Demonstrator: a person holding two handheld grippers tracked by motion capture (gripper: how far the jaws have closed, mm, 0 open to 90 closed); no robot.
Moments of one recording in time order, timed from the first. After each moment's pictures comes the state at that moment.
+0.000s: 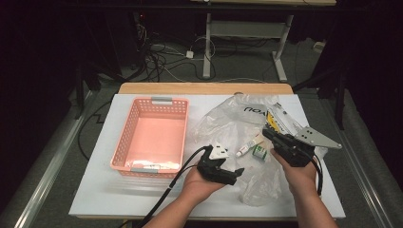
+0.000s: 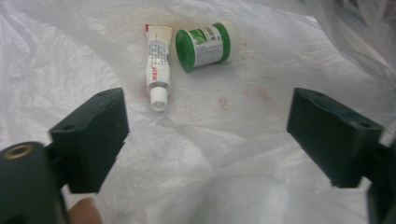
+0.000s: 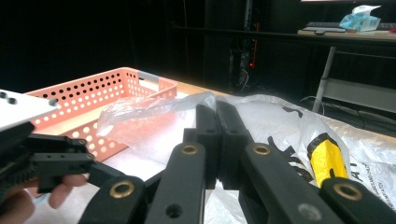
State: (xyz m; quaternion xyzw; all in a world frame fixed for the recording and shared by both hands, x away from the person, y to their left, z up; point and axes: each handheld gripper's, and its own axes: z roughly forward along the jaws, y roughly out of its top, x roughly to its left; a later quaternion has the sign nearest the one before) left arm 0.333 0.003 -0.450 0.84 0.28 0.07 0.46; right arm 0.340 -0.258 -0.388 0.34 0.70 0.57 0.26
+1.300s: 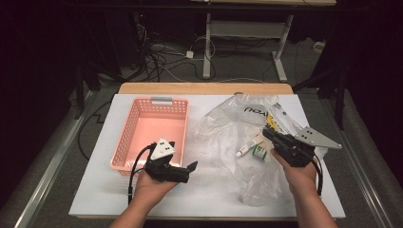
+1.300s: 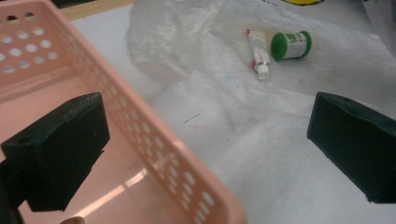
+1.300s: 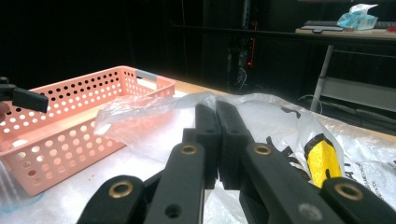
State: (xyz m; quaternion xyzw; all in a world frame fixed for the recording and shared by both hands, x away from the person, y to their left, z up) left arm 0.313 0.133 -0.420 0.79 0.37 0.15 0.46; right arm 0.339 -0.259 -0.389 0.34 0.70 0.57 0.26
